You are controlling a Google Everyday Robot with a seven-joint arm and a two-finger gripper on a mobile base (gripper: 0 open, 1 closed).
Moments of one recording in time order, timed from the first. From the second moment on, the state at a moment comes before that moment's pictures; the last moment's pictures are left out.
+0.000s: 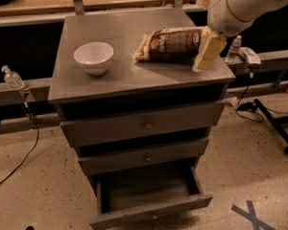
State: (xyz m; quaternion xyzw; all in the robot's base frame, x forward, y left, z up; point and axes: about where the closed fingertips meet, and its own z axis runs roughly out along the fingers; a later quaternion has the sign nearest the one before) arm 0.648 -0.158 0.972 -0.66 0.66 -0.11 0.35
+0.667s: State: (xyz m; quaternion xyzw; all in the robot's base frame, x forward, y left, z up) arm 0.716 -0.148 0.933 -0.66 0.66 -0.15 0.33
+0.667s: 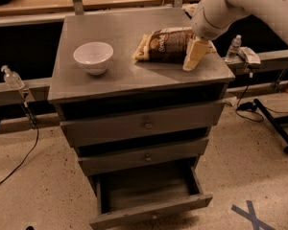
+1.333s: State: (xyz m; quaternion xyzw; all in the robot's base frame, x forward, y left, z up) arm 0.743 -0.198 0.901 -0.63 0.70 -0.18 0.29
